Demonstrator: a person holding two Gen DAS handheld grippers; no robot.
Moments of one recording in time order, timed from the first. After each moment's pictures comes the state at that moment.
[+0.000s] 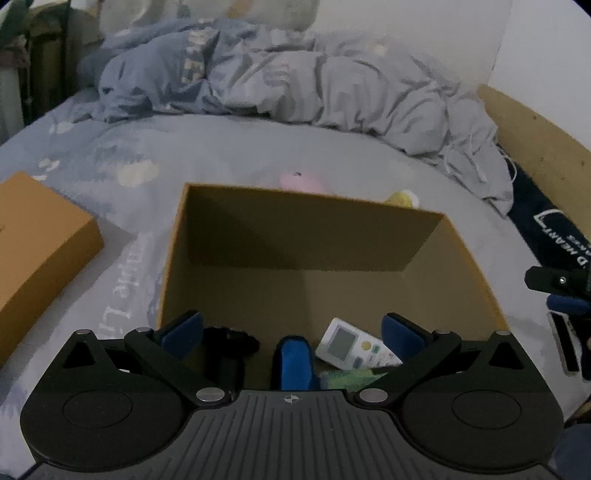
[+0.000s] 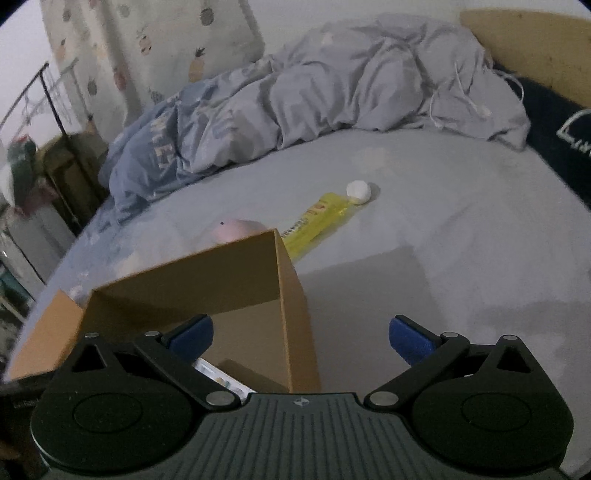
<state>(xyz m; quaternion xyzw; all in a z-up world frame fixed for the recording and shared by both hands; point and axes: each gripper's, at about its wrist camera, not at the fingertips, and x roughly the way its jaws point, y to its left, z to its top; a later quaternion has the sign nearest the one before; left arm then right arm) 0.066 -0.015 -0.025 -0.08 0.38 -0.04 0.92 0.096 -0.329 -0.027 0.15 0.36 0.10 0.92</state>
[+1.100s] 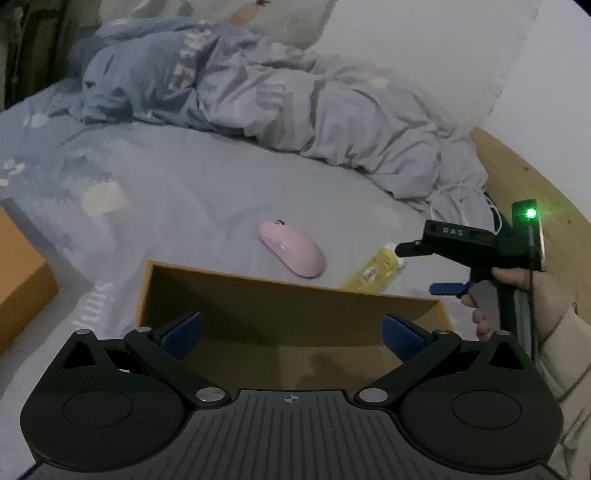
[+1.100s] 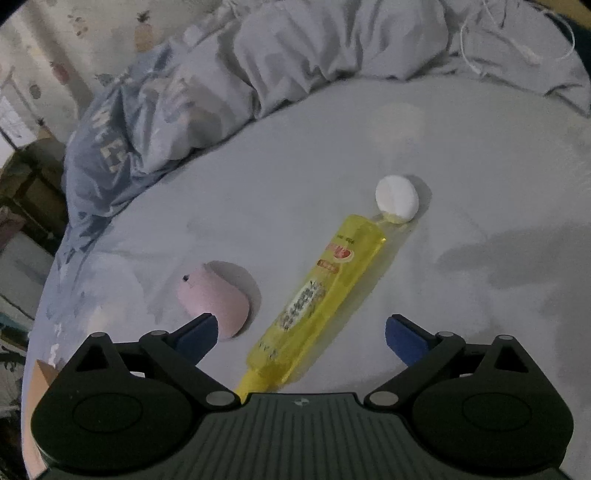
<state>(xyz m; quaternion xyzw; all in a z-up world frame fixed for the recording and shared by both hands) 0.148 0.006 -0.017 -0.16 0.36 -0.07 0.92 0.306 -0.308 -0.068 0.20 0.46 0.09 0.86</state>
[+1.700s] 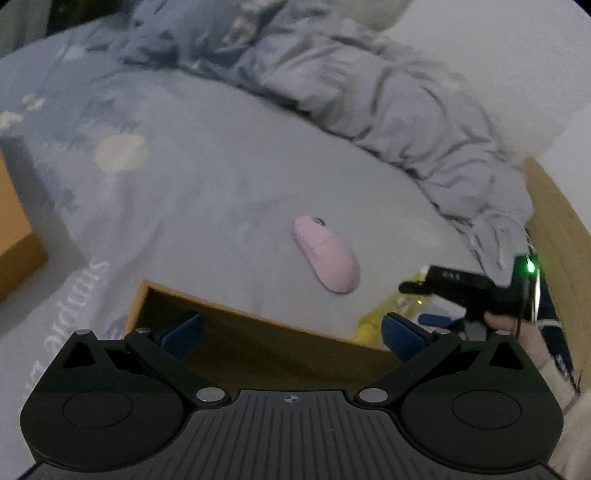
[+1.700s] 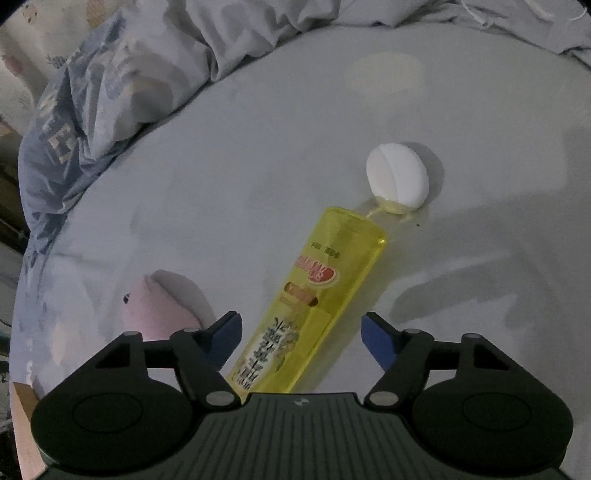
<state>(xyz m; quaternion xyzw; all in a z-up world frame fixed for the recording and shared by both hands) 0.218 0.027 -0.031 -0.25 0.42 0.01 0.87 0.360 -0.306 -0.114 0.20 0.53 0.06 0.82</state>
